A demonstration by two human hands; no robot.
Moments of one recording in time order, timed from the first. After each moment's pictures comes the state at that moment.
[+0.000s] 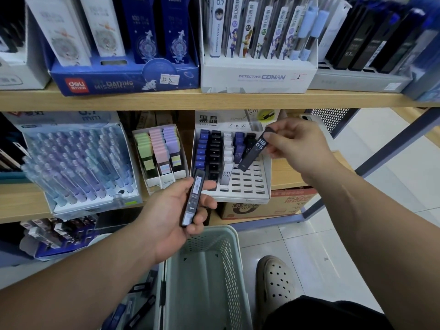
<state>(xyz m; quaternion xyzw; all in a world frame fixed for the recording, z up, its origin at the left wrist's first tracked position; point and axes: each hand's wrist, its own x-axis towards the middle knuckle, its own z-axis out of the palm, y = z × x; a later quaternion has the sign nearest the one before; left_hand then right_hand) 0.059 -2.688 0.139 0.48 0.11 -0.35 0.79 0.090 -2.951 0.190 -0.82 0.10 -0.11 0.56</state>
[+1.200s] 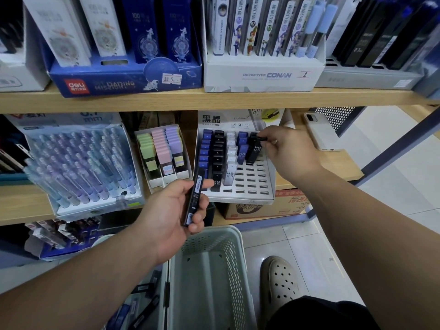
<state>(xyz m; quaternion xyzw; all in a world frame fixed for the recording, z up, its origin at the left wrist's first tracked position) 0.064 -2.684 0.132 0.49 0.10 -0.33 0.80 0.106 -2.949 0.158 -0.96 0.02 -0.18 0.21</state>
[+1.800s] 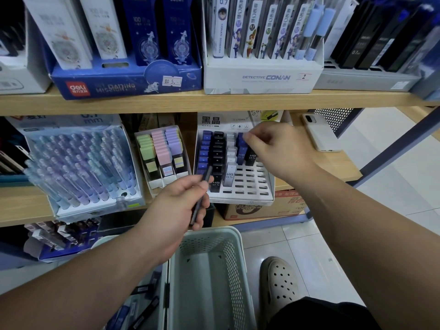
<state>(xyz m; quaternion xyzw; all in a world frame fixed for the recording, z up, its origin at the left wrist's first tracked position) 0.060 -2.689 0.137 0.60 0.01 -0.24 0.76 0.104 -2.919 0.180 -0.93 0.05 -0.15 0.33</state>
